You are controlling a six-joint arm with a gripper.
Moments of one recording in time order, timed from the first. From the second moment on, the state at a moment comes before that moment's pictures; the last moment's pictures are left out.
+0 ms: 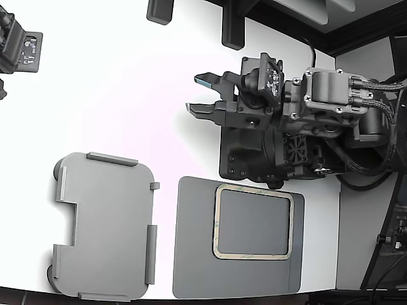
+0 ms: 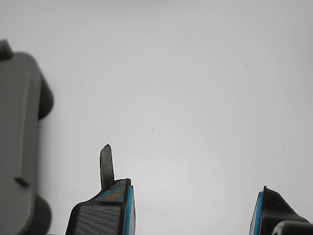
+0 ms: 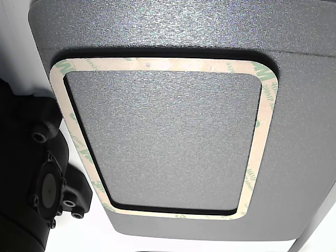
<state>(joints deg) 3.3 168.0 152.4 55.7 9.6 7.5</state>
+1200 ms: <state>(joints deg) 16.4 135.8 114.5 76.1 0.7 -58.4</state>
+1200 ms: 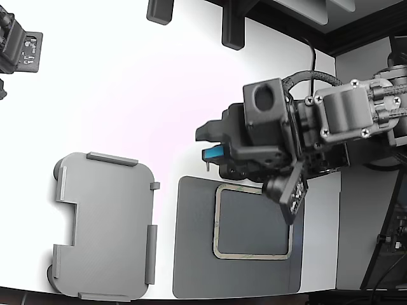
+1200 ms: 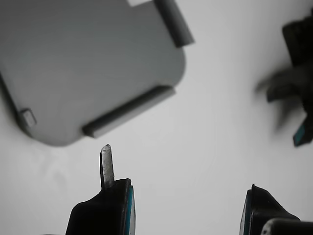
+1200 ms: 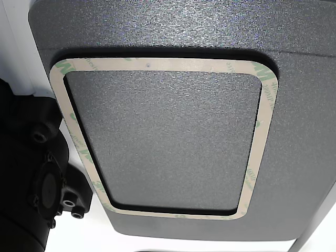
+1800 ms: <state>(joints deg) 42.0 124.4 107.2 94.3 0.9 -92.7</state>
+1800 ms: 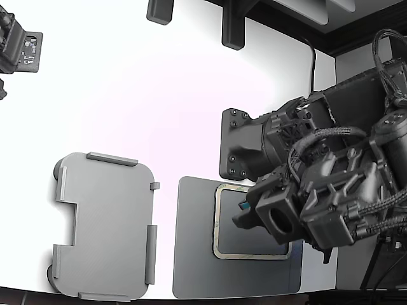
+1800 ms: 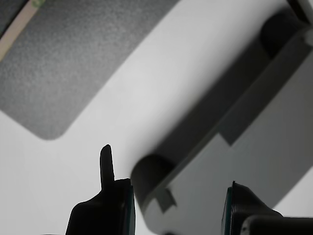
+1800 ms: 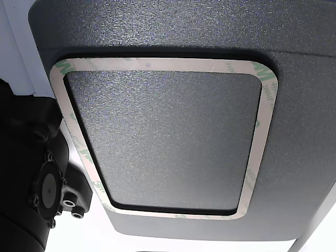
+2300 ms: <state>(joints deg) 70.8 107.8 104.9 94.3 0.5 -80.3</state>
